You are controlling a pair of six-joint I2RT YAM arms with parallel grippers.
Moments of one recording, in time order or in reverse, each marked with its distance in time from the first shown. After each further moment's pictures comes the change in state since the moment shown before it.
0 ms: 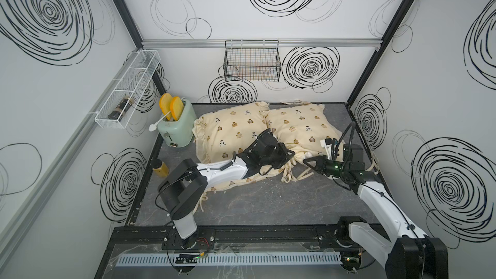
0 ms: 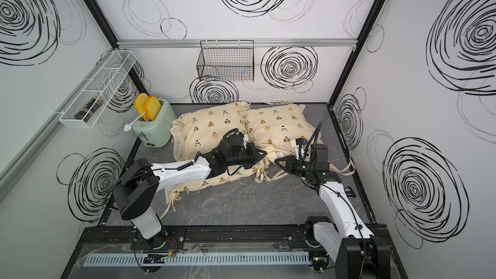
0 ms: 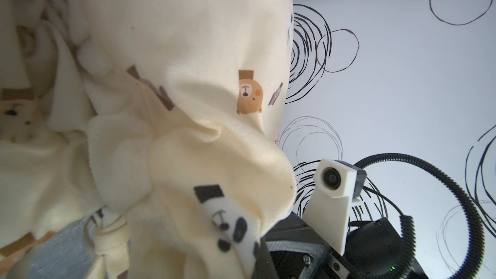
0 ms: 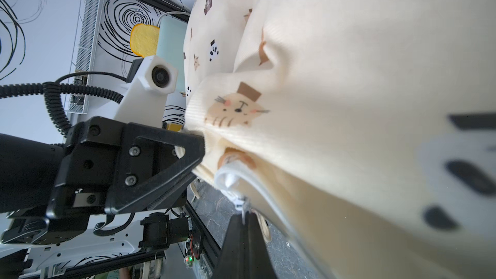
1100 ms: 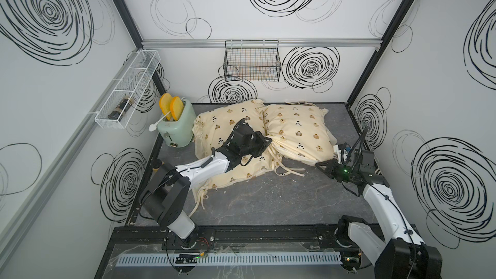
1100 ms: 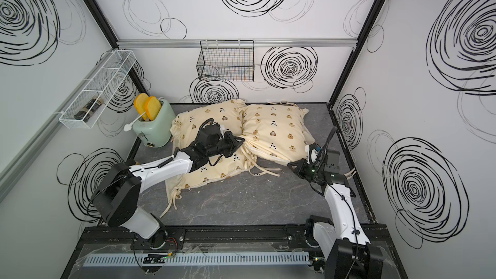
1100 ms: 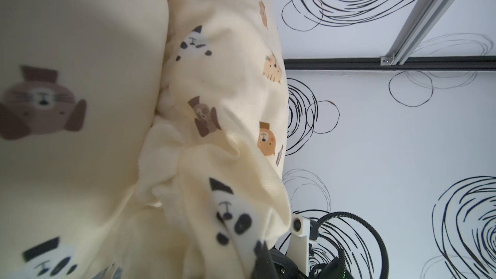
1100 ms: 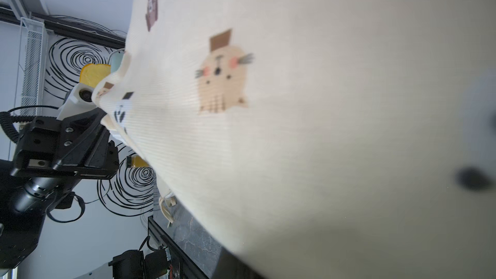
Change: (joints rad) left arm 0.239 -0.134 -0.097 -0.035 0.004 0.047; right arm -0.211 -0.034 0.000 -0.218 0.082 -0.113
